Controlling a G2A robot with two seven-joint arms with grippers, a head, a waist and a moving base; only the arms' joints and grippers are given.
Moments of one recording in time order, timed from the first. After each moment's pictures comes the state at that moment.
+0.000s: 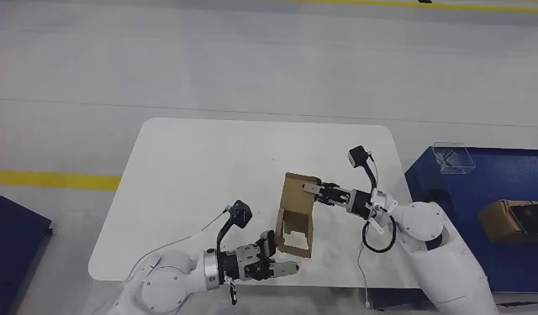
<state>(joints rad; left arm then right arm) 1.32 -1.15 -1.05 -1.84 0.15 -0.43 -0.77 -1.16 -1.02 1.28 -1.60 0.24 -0.19 0.89</state>
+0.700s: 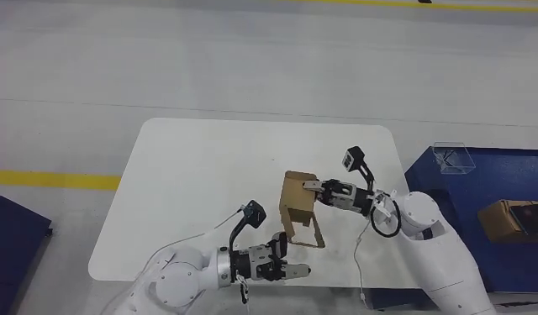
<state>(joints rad) 1.26 -1.16 -0.98 -1.79 0.15 -0.43 -0.73 -1.08 -1.03 1.27 -1.44 0.56 -0.02 0.99</state>
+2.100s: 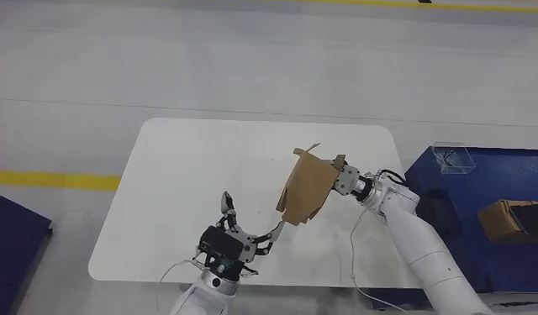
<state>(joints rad) 1.47 -1.22 -0.91 -1.91 1.49 0.21 0.33 -0.89 -1.13 1.13 -1.01 1.32 0.58 1.05</state>
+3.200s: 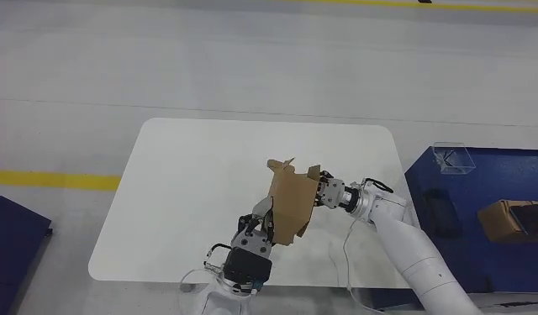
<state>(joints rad) 1.42 -1.29 -0.83 -1.82 1.80 0.43 0.42 -0.92 -1.15 1.09 -1.05 1.24 0.62 1.05</state>
